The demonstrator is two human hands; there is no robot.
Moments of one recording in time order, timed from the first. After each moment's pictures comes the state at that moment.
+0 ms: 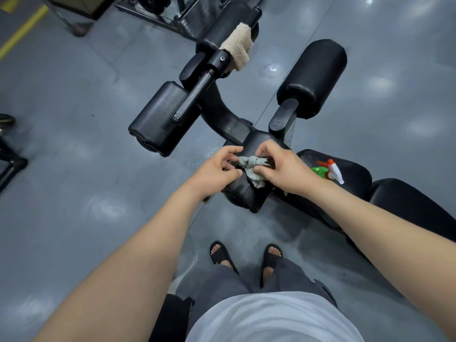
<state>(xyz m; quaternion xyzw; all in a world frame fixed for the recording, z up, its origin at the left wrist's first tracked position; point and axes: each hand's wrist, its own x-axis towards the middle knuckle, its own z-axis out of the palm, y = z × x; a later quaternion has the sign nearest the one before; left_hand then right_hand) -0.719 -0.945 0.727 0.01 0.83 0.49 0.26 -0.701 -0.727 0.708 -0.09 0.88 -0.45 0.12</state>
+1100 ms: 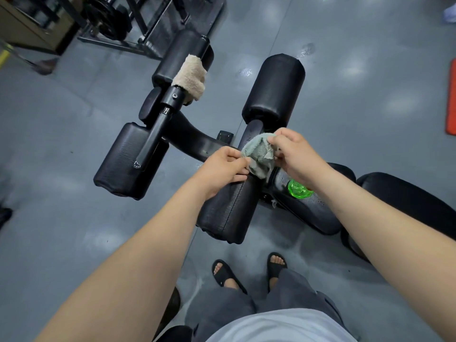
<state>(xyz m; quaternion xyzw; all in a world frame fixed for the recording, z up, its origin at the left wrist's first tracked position) -0.800 -0.835 0.734 -0.06 0.76 0.54 0.36 -0.761 -0.646 0.718 0.19 0.60 -0.77 0.10</state>
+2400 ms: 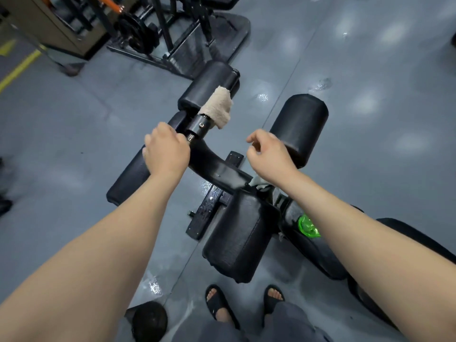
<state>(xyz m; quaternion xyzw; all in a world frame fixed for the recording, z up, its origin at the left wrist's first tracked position) -0.917 -0.920 0.779 -0.12 0.97 0.17 -0.08 -0.869 -0.700 0.728 0.05 0.89 -0.46 0.00</state>
